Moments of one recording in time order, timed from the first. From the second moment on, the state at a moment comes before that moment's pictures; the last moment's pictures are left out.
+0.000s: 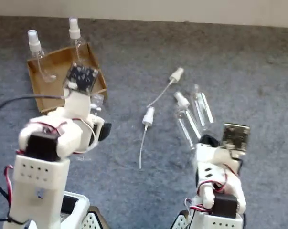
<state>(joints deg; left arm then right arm) 4.8 -51.1 32.5 81.8 -2.2 4.4 -105.4 84.1 61.8 1.6</state>
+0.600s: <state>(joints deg) 4.8 -82.7 82.4 40.5 -2.3 -9.2 -105.4 81.4 61.8 6.8</state>
